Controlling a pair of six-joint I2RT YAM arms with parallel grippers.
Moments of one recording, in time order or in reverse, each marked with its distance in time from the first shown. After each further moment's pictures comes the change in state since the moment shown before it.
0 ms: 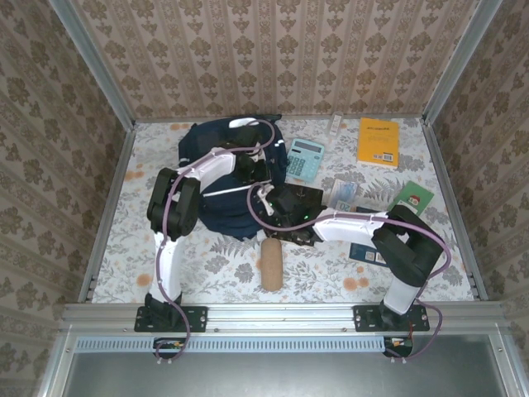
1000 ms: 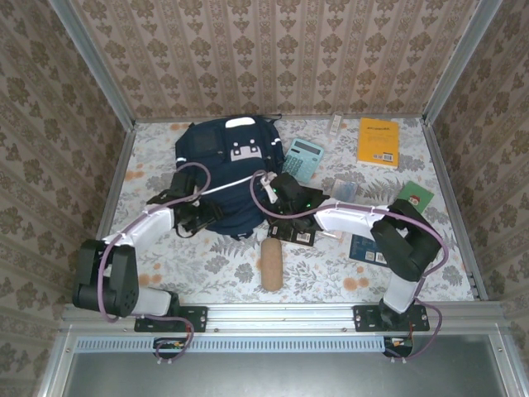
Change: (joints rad) left arm 0.230 -0.798 -0.907 0.101 -0.023 -0.091; right arm -0.108 0.021 0.053 -0.004 -0.027 -0.058
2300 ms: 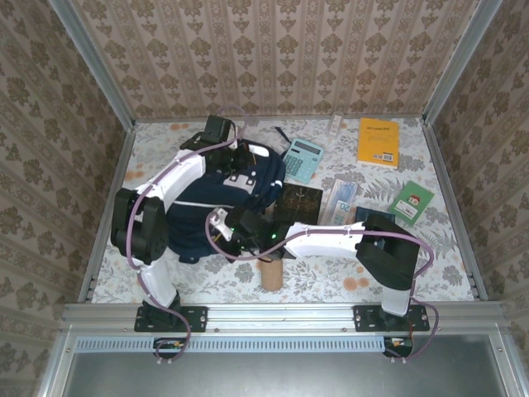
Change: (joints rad) left arm -0.142 0.448 0.704 0.000 0.147 0.036; right arm 0.370 0.084 0.163 0.012 -0.078 -0.006
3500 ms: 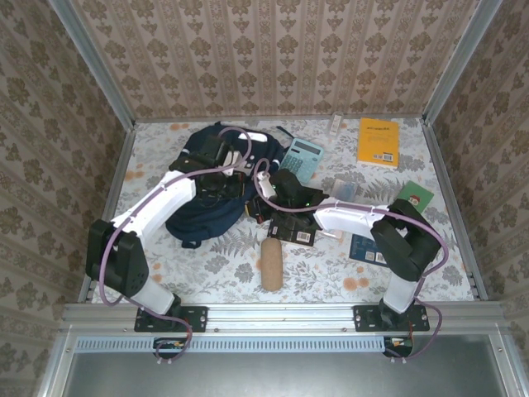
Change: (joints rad) left arm -0.077 -0.279 -0.213 -0.235 -0.175 0.275; right arm -0.352 -0.077 -0.135 0.104 -0.237 0.241
